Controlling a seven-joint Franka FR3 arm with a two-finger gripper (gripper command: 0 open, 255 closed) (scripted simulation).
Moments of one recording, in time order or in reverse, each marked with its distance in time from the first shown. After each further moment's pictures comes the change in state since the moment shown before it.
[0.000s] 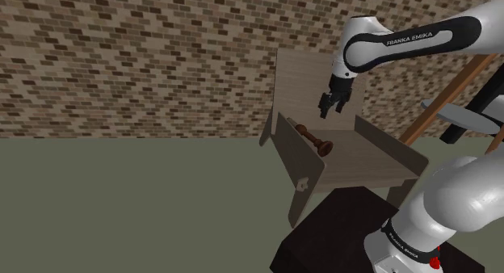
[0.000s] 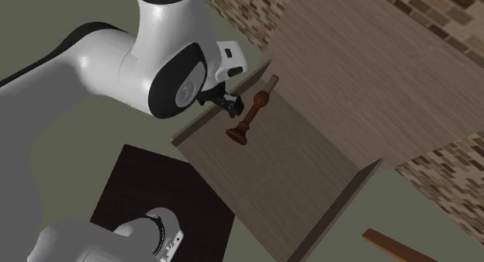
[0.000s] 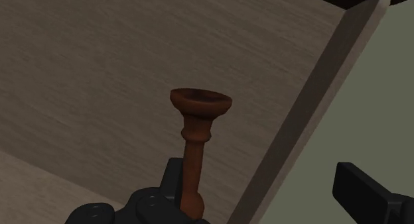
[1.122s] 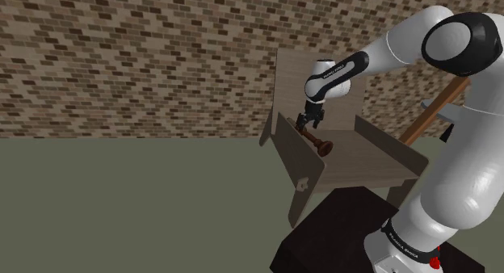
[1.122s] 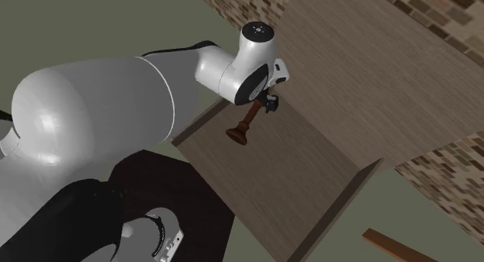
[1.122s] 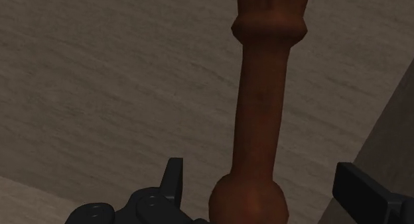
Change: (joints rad) arm -0.063 0.630 -0.078 0.249 0.121 0.367 -0.100
